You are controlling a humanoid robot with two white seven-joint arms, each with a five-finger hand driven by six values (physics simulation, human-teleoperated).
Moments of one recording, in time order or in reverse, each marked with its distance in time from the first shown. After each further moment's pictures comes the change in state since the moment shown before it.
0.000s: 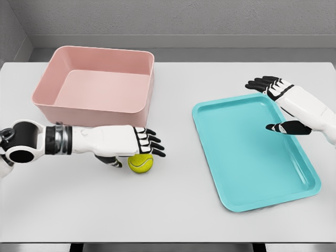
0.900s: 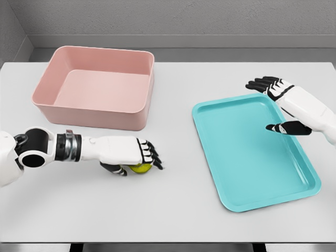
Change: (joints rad) left arm 0.000 -0.045 -0.065 0.078 0.001 0.000 -0.030; right arm 0.002 0.000 -0.001 0.001 0.000 0.000 -0.002
